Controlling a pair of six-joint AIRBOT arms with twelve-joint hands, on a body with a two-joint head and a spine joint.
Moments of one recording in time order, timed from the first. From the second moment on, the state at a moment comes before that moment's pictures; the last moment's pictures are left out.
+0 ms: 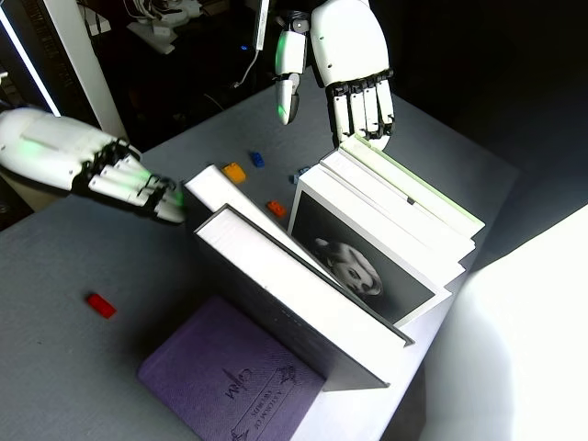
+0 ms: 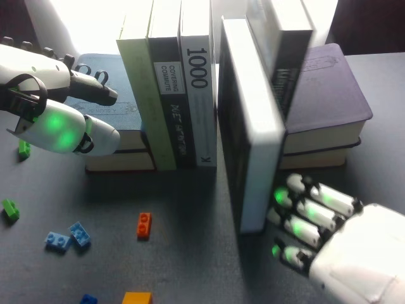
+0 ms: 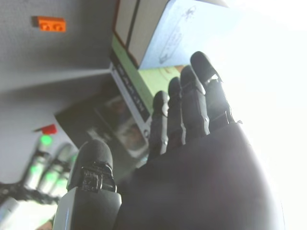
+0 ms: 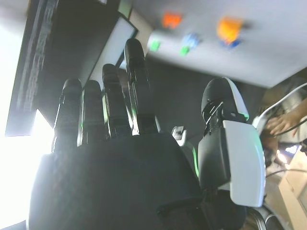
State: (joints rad) left arm -0.13 -0.67 0.78 0.45 0.62 0.56; right arm -0.59 -0.93 0.35 0.89 0.89 -2.26
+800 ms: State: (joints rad) left arm -0.13 -0.67 0.78 0.45 0.62 0.56; right arm -0.51 -0.70 0.26 0.88 1.00 -2.22
